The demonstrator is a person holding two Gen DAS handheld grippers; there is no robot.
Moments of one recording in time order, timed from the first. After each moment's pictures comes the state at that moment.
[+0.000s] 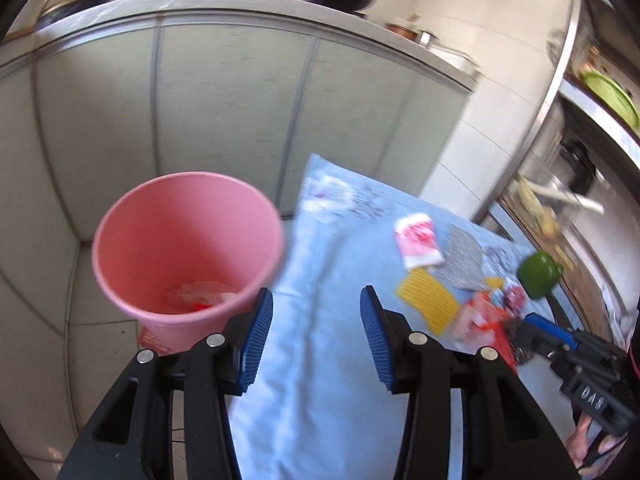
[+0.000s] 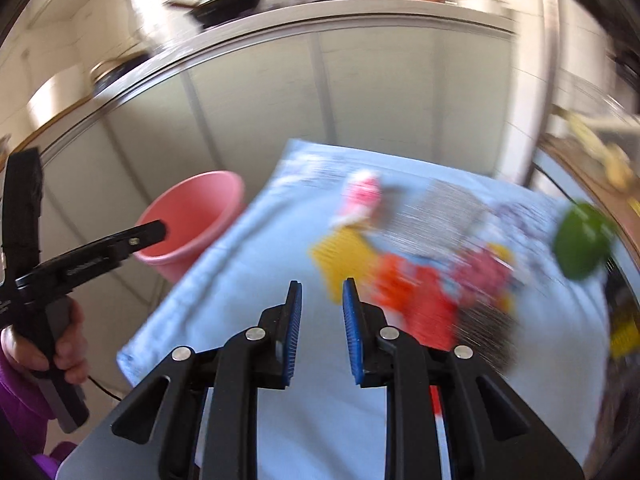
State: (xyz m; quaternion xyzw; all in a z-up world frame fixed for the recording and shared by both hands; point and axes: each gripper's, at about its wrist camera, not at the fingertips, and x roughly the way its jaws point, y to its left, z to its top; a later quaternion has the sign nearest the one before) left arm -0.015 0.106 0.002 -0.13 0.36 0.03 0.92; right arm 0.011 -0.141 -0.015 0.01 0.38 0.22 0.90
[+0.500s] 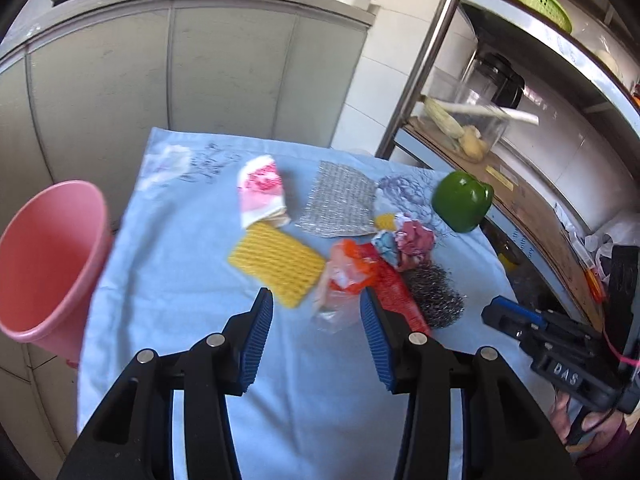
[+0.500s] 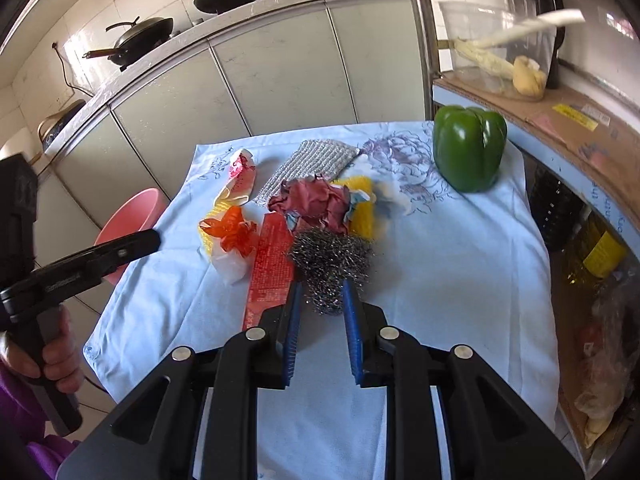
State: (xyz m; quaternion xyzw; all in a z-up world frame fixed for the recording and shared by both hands) left arm 0.030 -0.031 -0.015 -0.07 0.42 -0.12 0.90; right arm 0.008 -0.251 -0.054 0.09 0.40 0.15 0.90
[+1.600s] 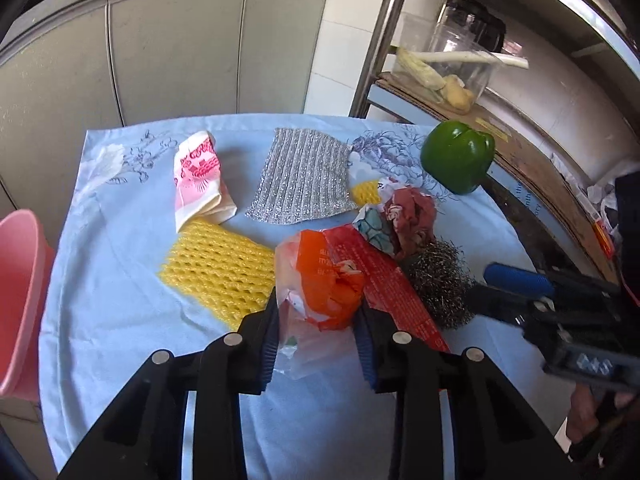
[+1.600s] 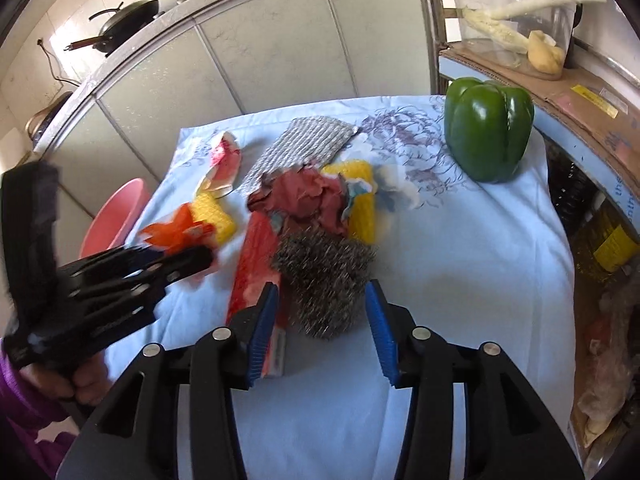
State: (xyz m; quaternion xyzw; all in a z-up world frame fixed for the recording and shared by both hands) left arm 0.065 -0.066 -0.053 0.00 0.44 -0.16 0.88; right arm 0.048 -0.244 -0.073 0.08 0.45 0.15 0.88
